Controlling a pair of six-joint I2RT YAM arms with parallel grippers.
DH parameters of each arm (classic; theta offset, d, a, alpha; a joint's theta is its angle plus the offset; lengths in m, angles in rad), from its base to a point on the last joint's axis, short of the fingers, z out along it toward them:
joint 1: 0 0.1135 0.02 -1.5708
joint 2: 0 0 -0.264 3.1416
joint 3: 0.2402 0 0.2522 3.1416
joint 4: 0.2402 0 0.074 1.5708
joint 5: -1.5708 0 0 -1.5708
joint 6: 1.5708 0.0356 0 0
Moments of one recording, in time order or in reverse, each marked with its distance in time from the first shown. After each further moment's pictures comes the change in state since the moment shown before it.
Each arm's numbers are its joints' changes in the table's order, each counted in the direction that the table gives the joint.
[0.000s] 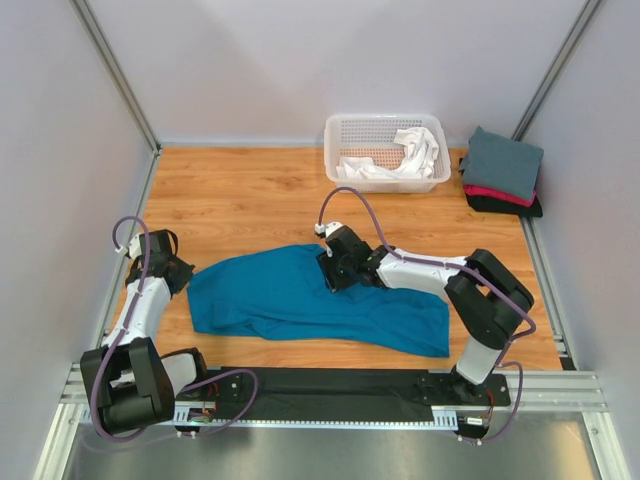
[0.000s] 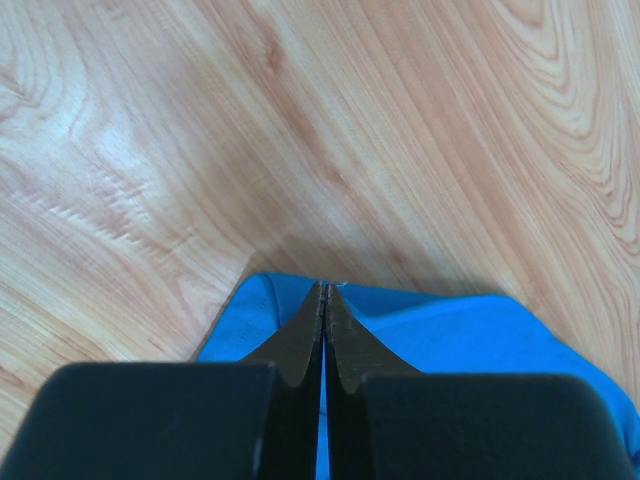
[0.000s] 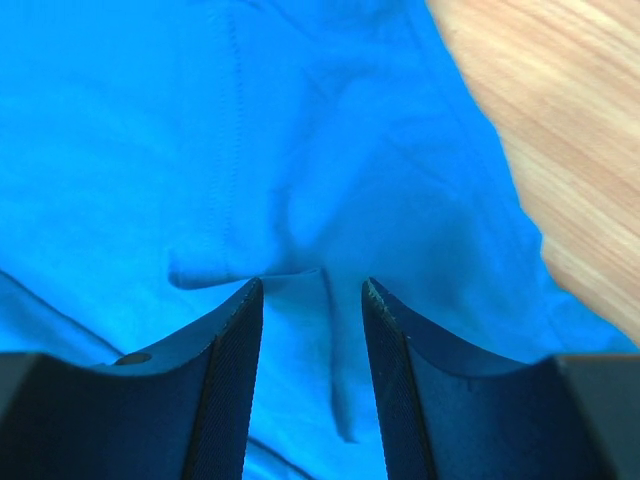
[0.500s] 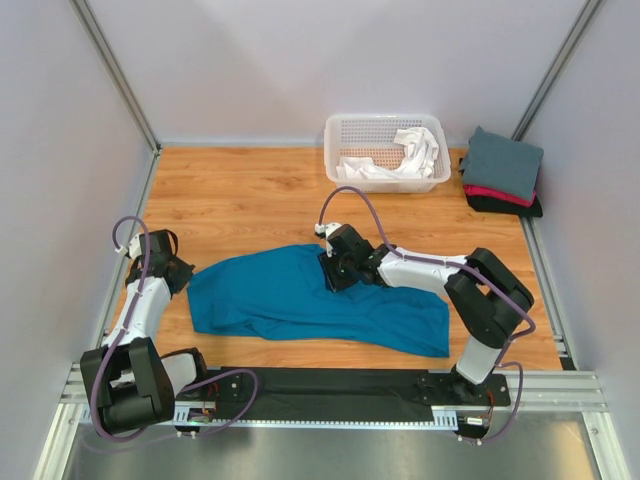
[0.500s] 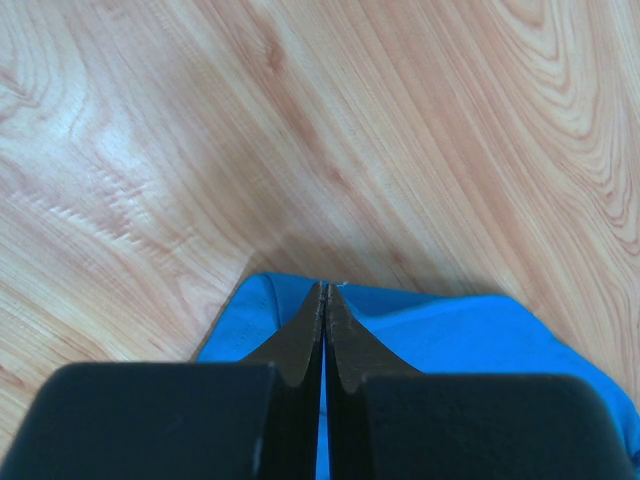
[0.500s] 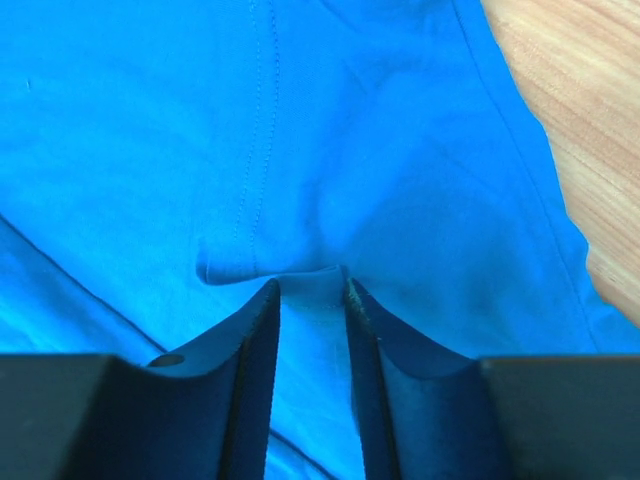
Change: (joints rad) left arm 0.000 0.000 0.000 0.000 0.000 0.000; right arm -0.019 0.003 0.000 -0.004 0.096 0.005
